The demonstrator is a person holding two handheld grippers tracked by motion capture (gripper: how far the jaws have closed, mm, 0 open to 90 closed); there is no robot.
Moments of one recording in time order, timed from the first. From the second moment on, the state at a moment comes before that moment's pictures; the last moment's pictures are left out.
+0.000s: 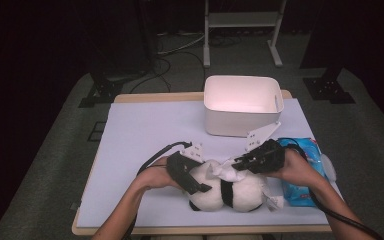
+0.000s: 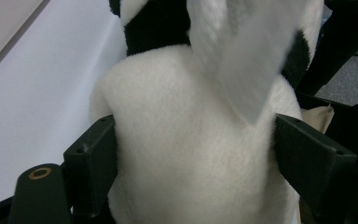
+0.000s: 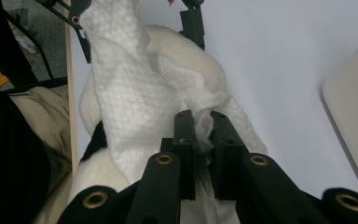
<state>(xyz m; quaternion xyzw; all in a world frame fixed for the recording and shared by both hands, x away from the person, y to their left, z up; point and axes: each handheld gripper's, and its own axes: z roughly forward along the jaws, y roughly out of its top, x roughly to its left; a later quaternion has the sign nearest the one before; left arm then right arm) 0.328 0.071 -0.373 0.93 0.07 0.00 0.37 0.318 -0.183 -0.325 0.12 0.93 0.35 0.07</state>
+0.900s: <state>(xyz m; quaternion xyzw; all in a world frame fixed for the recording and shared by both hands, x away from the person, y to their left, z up) 0.329 0.075 -0.374 0.93 0.08 -0.02 0.37 0.295 -0.246 -0.329 0.18 0.90 0.38 0.07</state>
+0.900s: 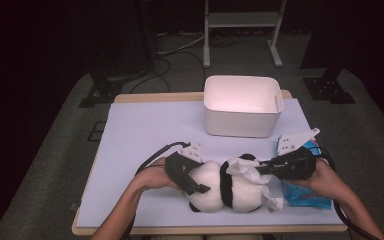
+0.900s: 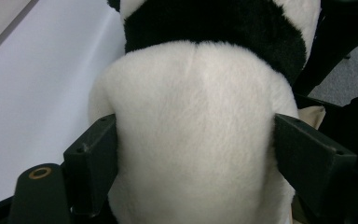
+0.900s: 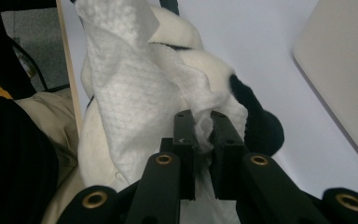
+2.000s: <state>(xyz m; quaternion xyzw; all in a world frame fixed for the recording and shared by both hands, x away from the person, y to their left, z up) 0.324 0.071 -0.371 0.93 0.07 -0.01 0.36 0.318 -0.209 -0.319 0.16 0.92 0.35 0.07</state>
